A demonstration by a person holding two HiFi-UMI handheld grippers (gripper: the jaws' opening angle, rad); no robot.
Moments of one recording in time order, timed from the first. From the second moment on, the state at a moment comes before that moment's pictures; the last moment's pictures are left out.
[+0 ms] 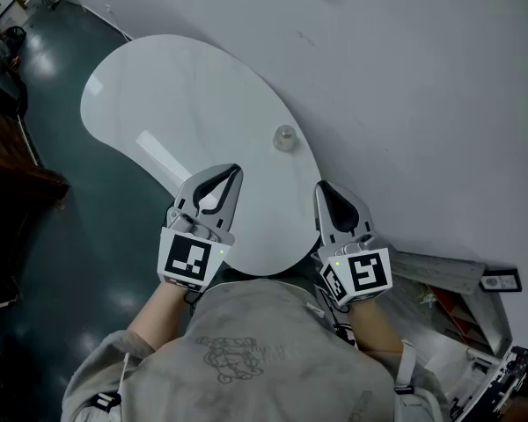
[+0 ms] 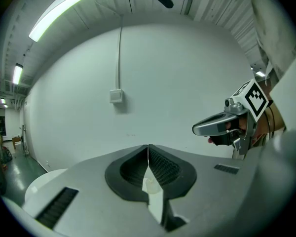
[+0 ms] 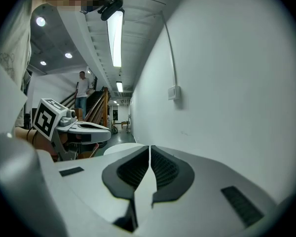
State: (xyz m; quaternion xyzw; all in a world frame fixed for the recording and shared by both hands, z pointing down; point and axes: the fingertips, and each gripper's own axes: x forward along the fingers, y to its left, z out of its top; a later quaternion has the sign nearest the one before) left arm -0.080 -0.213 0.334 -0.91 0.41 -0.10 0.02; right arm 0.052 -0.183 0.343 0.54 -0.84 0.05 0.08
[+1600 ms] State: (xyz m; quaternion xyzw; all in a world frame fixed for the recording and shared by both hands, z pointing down) left arm -0.025 -0.345 0.369 -0.88 0.46 -0.10 0.04; right arm 0.056 -0.371 0.413 0.48 -0.87 0.03 0.06
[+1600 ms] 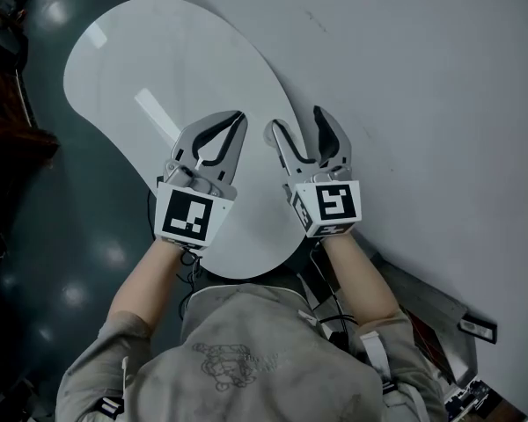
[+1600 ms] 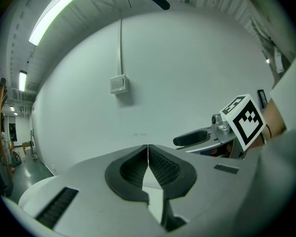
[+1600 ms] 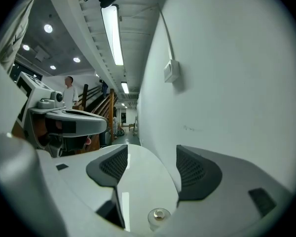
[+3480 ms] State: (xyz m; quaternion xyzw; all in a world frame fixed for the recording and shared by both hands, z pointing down) left arm -0.041 -0.375 0.575 -0.87 0.46 -0.15 -0.10; right arm 0.045 -0.439 0.706 0.49 -0.83 0.14 0.24
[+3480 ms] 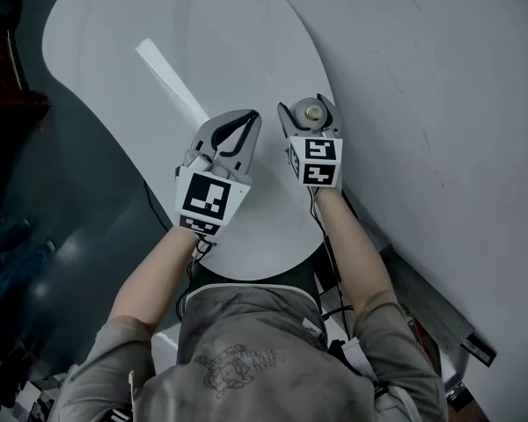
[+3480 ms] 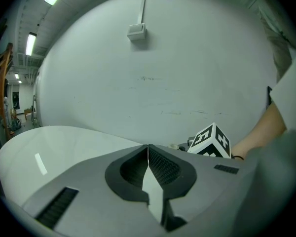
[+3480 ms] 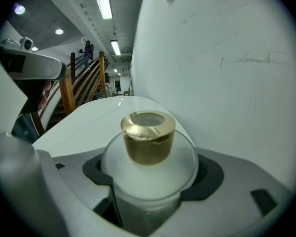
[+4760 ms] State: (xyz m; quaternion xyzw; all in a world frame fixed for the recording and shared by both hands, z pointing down) left arm -0.051 -0.302 0.370 -0.87 0.47 -0.11 0.04; right arm 0.042 -0.336 0.414 0.46 -0.86 0.05 0.20
